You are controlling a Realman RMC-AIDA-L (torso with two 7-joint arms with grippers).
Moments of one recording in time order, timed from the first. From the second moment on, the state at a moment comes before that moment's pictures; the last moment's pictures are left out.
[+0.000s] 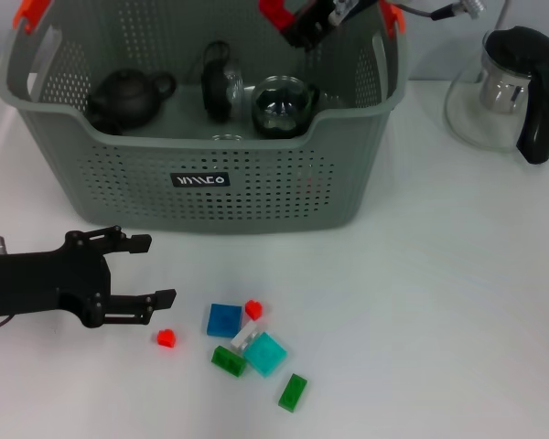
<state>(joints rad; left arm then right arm) -0.43 -2.10 0.45 0.78 2.27 1.67 -1.18 1.11 2.10 -1.36 -1.09 -2.68 -1.17 2.64</state>
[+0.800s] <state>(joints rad) -0.43 -2.10 0.45 0.78 2.27 1.68 -1.18 1.02 2.10 -1.36 -1.27 -2.57 -1.25 2.58</state>
